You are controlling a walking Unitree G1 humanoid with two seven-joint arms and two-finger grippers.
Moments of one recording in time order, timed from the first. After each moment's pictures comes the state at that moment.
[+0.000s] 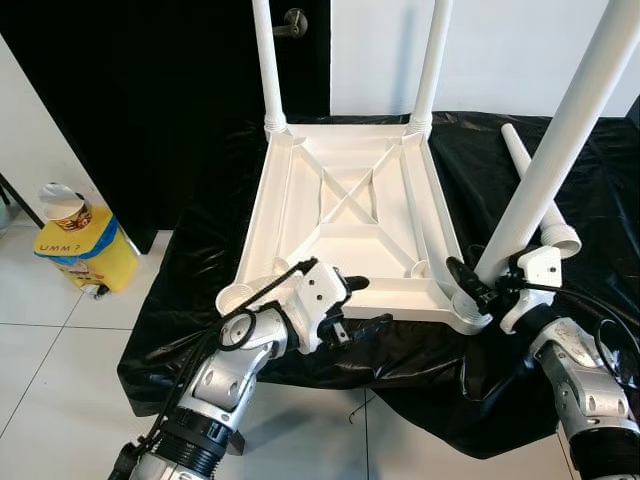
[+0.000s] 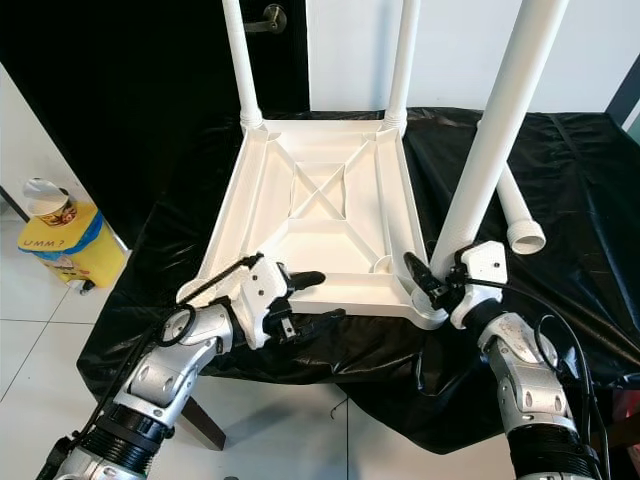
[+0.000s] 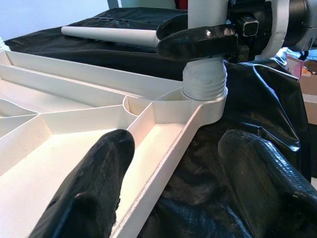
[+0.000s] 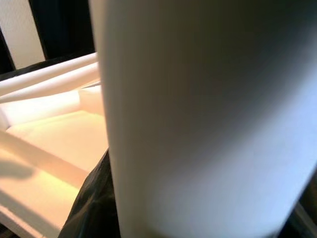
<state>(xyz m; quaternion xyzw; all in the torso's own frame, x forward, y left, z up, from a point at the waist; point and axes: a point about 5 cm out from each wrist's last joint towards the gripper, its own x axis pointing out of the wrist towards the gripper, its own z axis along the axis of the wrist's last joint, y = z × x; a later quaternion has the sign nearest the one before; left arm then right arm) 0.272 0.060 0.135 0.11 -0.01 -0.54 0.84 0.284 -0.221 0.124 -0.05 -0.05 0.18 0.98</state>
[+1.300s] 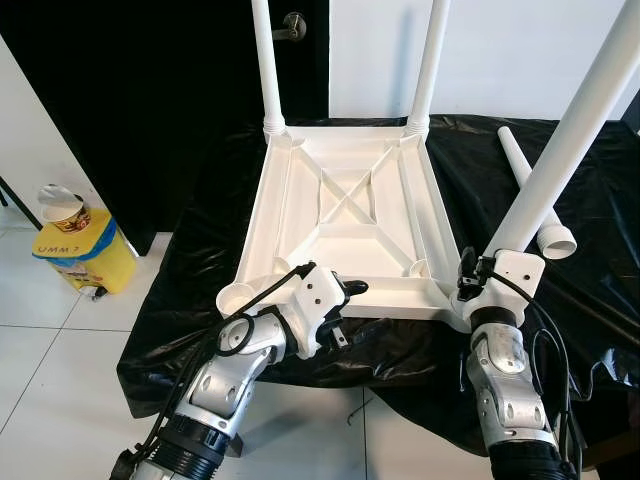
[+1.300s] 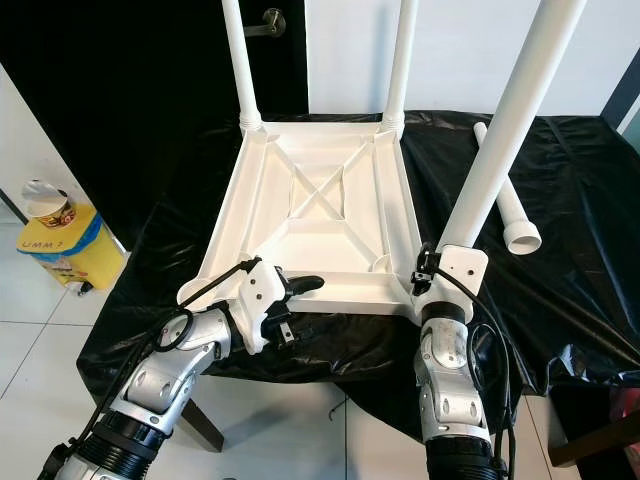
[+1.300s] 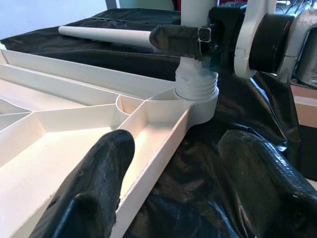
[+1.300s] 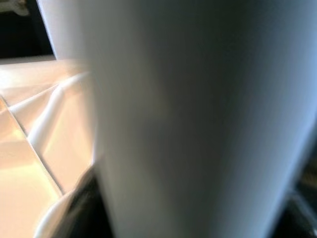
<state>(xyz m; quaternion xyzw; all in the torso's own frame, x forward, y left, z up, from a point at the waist) 0.267 0.061 0.134 0.11 -0.01 -0.54 0.84 0.282 -0.176 0.113 0.03 -0.04 -0.15 0.99</state>
